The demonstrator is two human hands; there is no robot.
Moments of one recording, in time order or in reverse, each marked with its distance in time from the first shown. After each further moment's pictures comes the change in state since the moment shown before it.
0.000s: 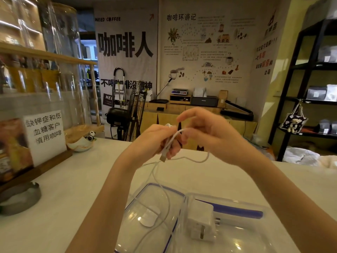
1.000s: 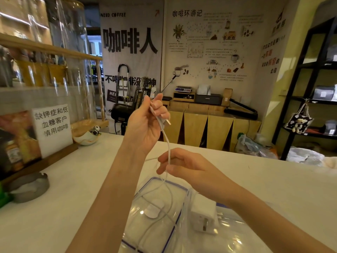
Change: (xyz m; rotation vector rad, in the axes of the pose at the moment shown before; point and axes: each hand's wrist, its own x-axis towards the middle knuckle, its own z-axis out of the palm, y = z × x) left_hand 0.006 0.002 -0.011 -1.143 0.213 0.272; right_hand -0.031 0.000 0.060 0.244 -0.202 0.297
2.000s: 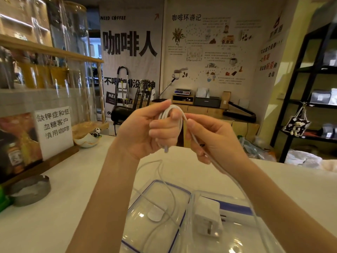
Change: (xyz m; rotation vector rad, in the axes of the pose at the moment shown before) left_hand -0.014 0.030 0.011 -0.098 -0.594 -0.690; right_hand 0.019 -0.020 -0.031 0.465 0.246 -0.198
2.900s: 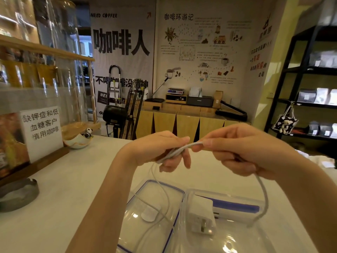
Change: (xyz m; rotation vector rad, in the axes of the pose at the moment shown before) left_hand 0.010 -0.023 -0.019 1.102 0.319 -0.335; right_hand -0.030 -0.050 -0.031 -0.245 -0.245 0.429
